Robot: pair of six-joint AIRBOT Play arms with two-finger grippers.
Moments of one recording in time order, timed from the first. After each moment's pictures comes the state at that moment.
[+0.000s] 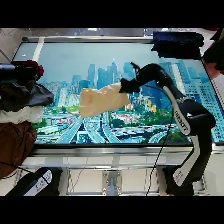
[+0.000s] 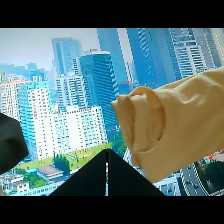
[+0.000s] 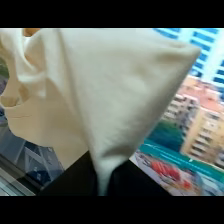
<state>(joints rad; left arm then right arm) 0.17 -1.01 1.43 1.17 -1.25 -1.23 0.18 -1.89 1.82 2.19 -1.30 -1.56</state>
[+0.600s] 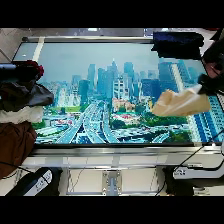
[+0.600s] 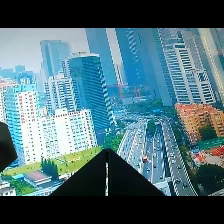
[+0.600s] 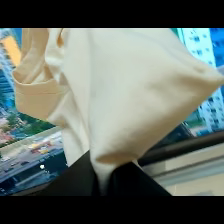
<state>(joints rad) 0.17 -1.01 1.43 1.12 -1.25 -1.23 -0.44 -1.44 1.68 1.67 -1.72 -1.49</state>
